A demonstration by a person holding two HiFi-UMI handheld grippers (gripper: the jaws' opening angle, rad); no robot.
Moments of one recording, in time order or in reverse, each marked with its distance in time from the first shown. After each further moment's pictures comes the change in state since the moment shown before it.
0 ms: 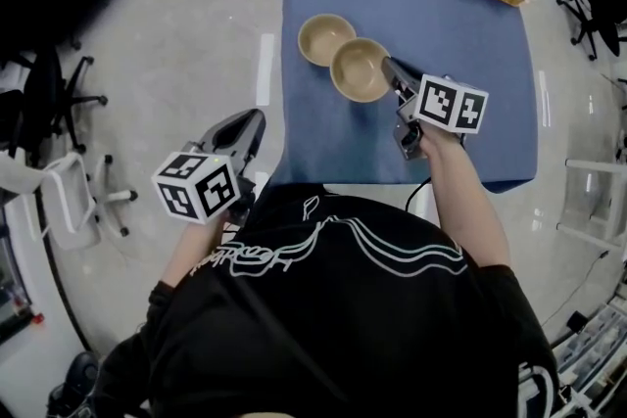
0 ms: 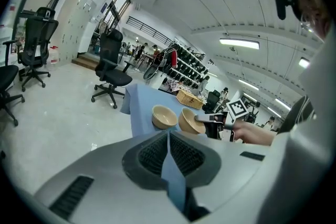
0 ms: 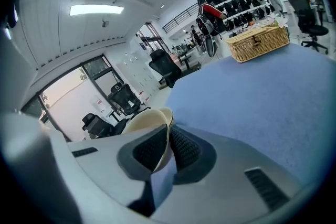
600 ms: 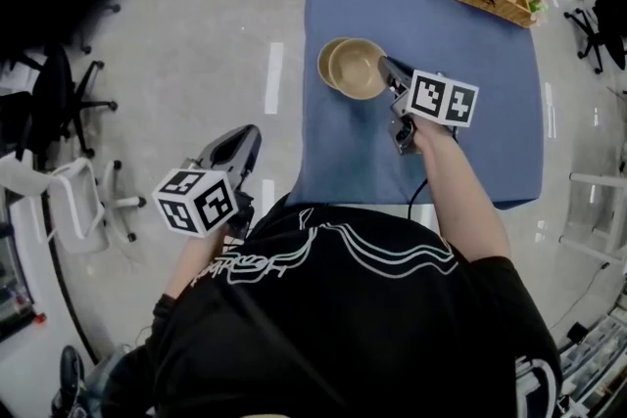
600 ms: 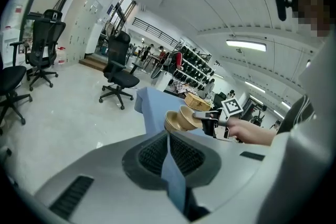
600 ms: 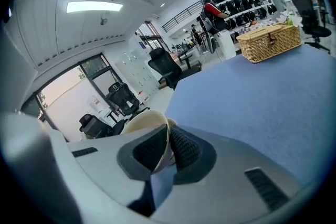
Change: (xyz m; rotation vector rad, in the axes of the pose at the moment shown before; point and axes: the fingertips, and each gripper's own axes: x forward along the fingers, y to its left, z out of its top) left arm -0.020 0.041 0.025 -0.032 -0.010 0.056; right arm 0.062 0.016 0.031 -0.004 0.008 -0.010
